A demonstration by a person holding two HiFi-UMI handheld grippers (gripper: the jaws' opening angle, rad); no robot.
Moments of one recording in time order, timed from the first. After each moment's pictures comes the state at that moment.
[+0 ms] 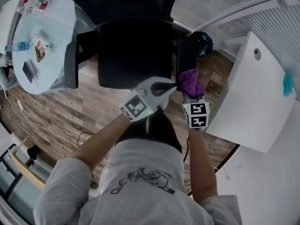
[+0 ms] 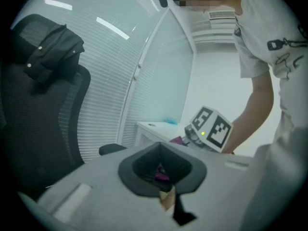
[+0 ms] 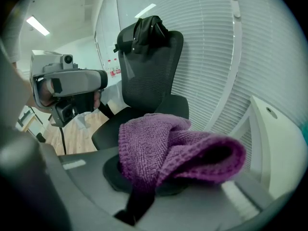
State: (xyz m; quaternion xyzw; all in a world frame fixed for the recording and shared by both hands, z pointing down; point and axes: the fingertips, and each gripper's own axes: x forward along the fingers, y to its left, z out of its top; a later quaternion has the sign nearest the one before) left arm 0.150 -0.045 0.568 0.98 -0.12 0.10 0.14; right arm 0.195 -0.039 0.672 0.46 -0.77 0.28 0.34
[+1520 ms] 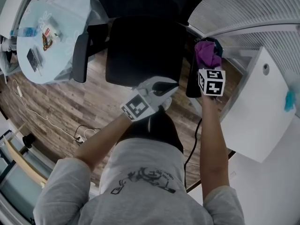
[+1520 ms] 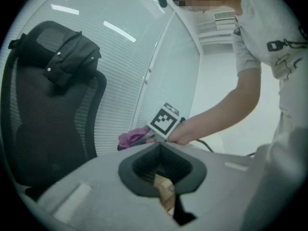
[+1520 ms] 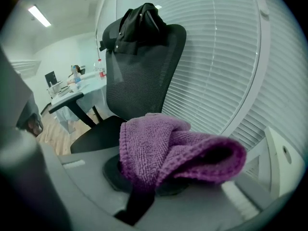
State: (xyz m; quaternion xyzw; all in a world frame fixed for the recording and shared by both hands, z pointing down) left arm 0.095 -0.068 0.572 0.97 -0.16 0.10 0.15; right arm 0.184 -0.198 0.685 0.47 -0.78 0.23 0.35
